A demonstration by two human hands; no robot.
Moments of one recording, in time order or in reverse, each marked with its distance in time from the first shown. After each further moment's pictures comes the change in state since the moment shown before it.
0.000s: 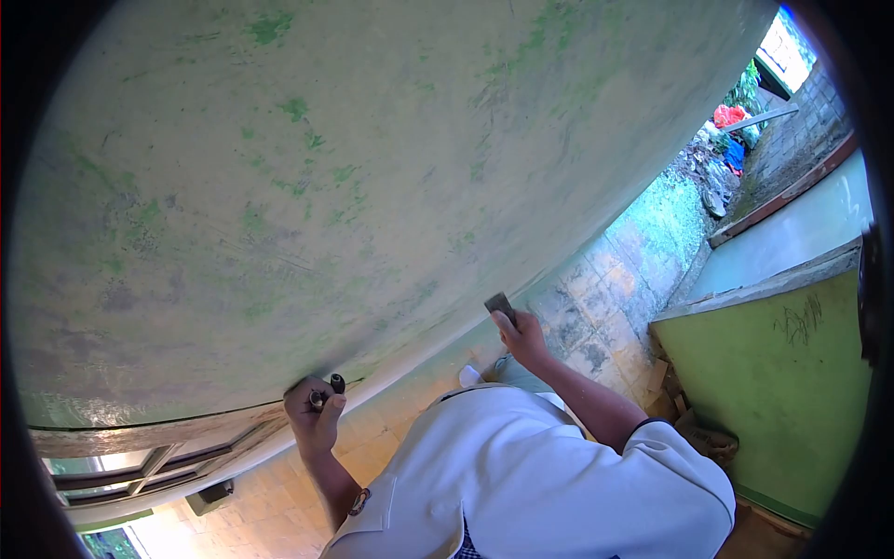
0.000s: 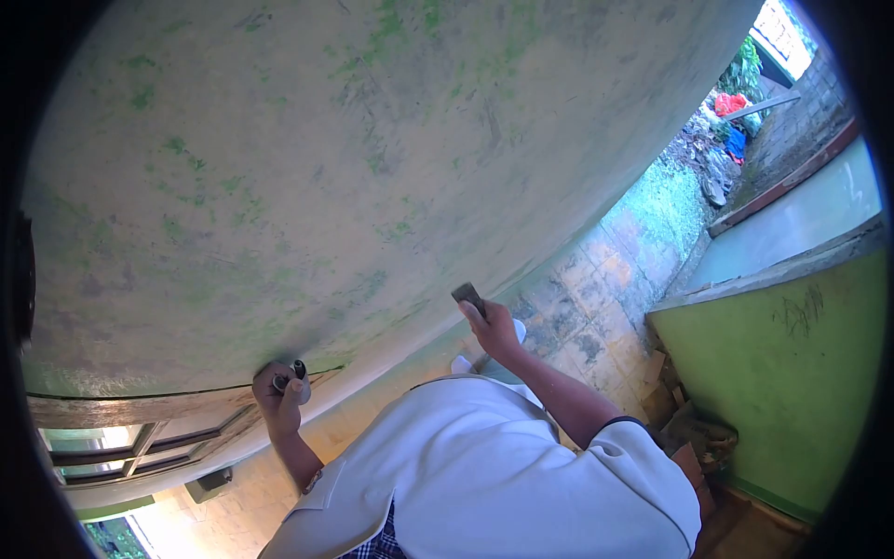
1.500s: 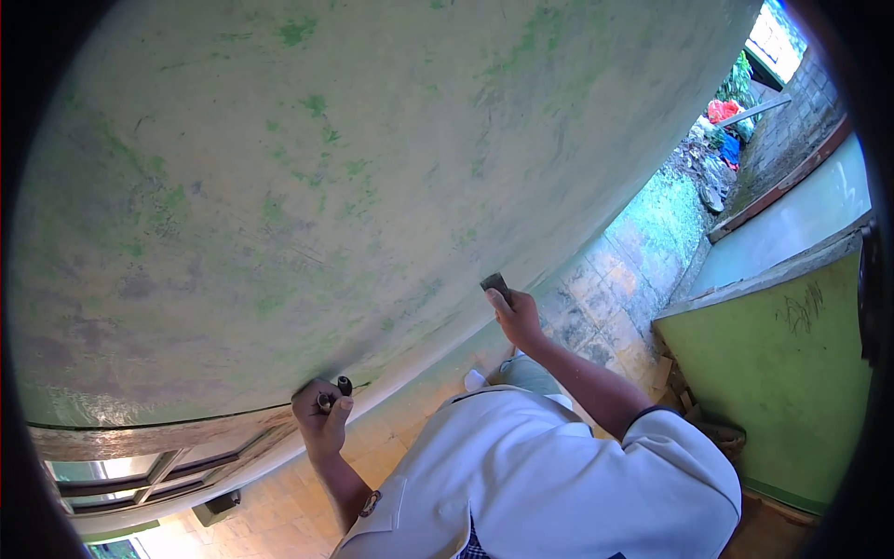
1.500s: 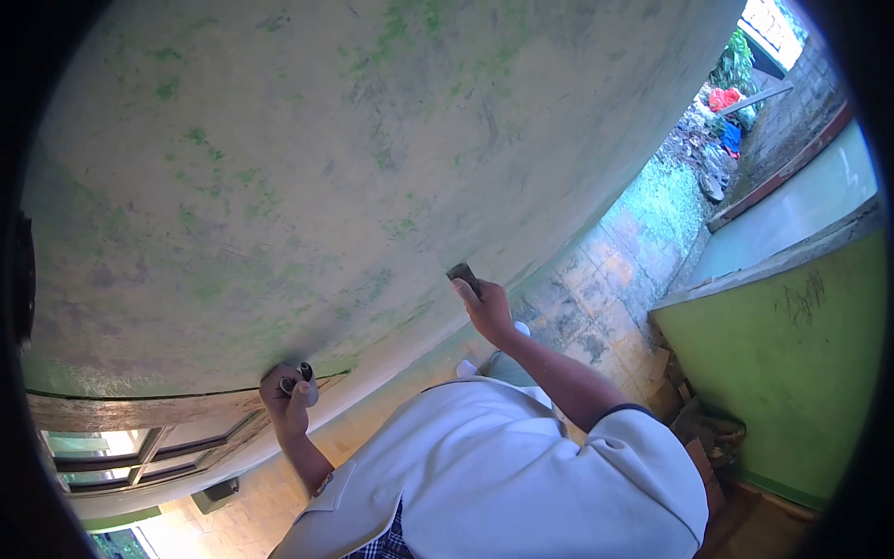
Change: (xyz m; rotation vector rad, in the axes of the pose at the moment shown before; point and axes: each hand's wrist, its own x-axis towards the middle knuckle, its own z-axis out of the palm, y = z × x) left_hand 0.000 -0.003 -0.001 -0.023 -0.010 0.044; right_hand 0.029 -0.031 0.008 0.098 0.040 -0.019
